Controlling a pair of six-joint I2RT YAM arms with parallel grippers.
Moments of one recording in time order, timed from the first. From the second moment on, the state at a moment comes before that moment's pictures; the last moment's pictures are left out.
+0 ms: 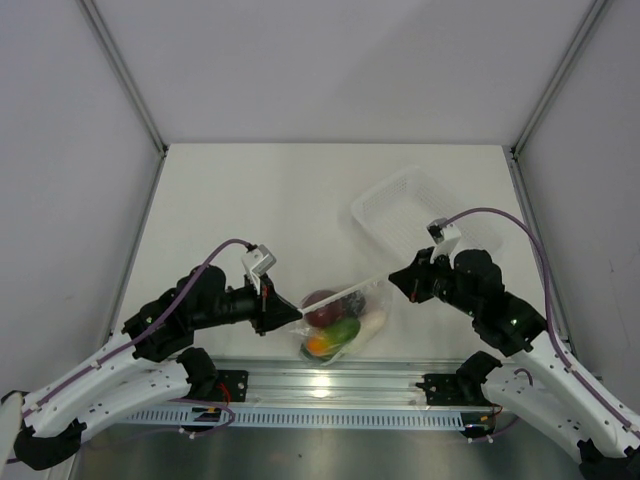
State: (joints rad) left arm -0.92 0.57 0.72 -0.51 0.28 -0.46; right arm 0.67 0.64 0.72 -0.44 -0.11 0.47
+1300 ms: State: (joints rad) left arm -0.92 0.51 0.72 -0.59 0.19 -0.47; right arm 0.65 0.61 0.70 -0.50 -0.04 0.50
